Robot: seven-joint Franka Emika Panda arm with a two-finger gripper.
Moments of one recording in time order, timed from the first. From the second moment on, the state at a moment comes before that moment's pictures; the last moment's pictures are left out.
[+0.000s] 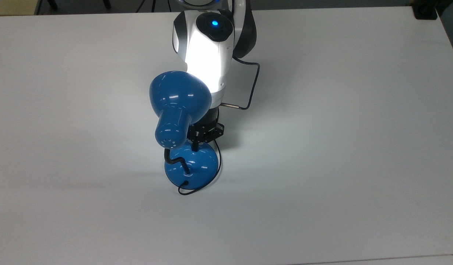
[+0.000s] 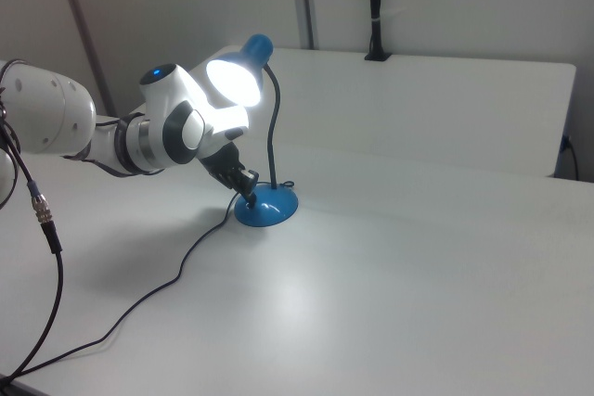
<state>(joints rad) 0.16 0.46 -0.08 -1.77 -0.27 2.53 0.40</state>
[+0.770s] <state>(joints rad) 0.14 0.18 -0.08 -1.90 -0.23 2.27 0.35</state>
